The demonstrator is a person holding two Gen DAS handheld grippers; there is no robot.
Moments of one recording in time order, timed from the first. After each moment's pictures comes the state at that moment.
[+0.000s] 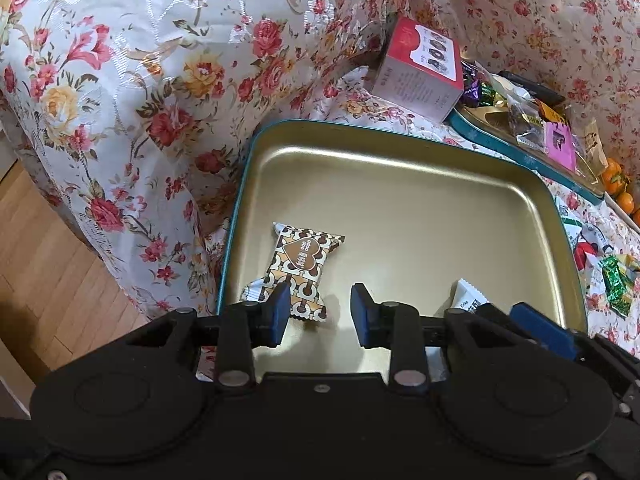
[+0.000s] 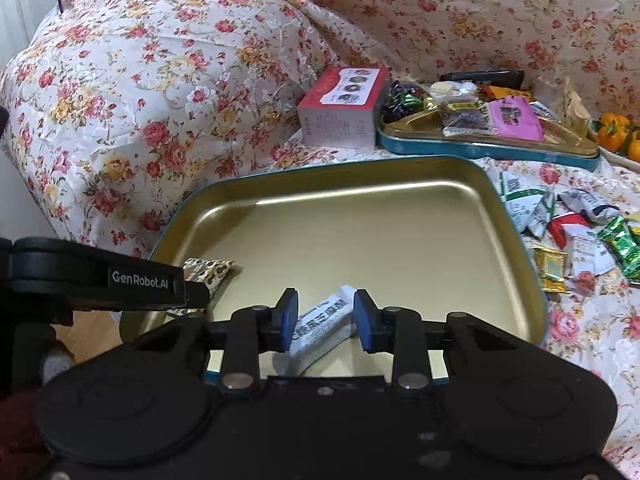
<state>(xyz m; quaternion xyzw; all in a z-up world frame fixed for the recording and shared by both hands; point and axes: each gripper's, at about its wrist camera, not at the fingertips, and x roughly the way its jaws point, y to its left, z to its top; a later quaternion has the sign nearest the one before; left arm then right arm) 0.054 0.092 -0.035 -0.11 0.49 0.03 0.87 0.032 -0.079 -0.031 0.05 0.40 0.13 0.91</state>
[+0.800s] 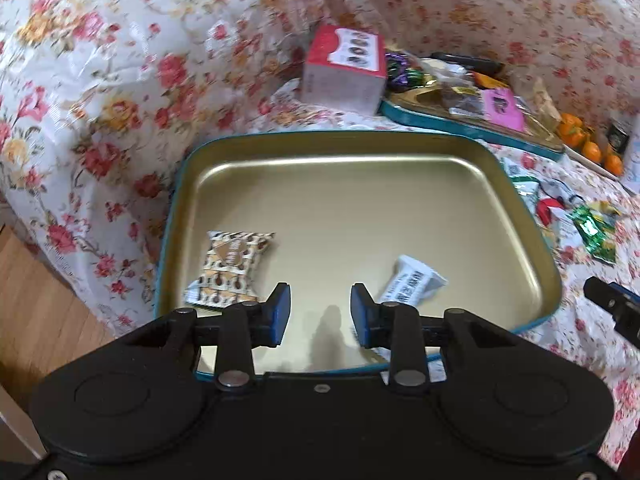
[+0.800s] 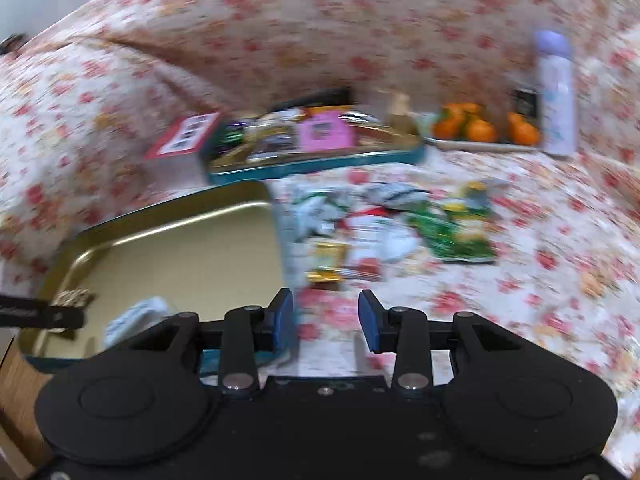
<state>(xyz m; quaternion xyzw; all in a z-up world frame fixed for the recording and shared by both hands) 0.036 0.042 -0.032 -0.03 0.45 -0.02 0.89 -0.001 -0.209 -0.035 0.08 0.36 -0.02 0.93</state>
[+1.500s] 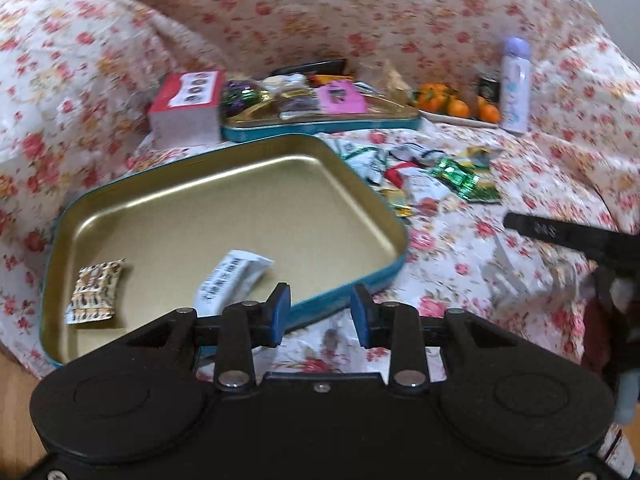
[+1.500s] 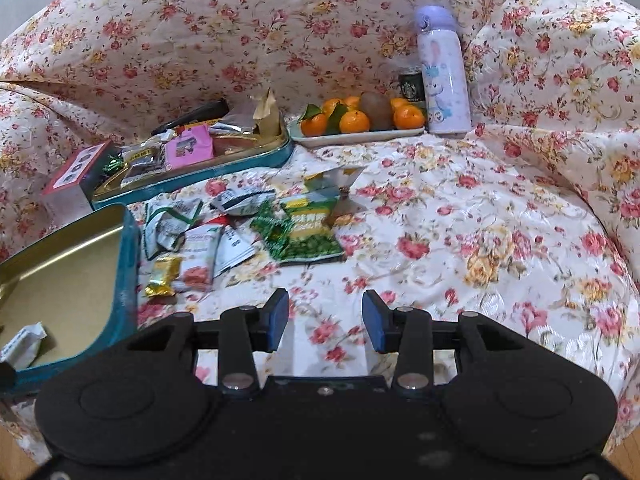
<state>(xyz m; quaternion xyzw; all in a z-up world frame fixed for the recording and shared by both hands) -0.014 -0.042 -0.031 0.05 0.38 -0.17 0.91 -0.010 -0.294 -0.065 0.09 0.33 -0.13 0.93</state>
